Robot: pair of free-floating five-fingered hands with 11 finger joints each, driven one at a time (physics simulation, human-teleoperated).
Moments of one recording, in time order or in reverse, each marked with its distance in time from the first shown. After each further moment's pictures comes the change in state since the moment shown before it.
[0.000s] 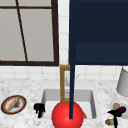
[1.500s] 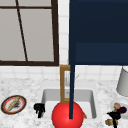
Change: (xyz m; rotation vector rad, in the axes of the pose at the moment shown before) left hand 0.000 0.000 0.000 0.000 0.000 0.000; right hand 0.011 0.020 0.008 -0.086 0.024 0.088
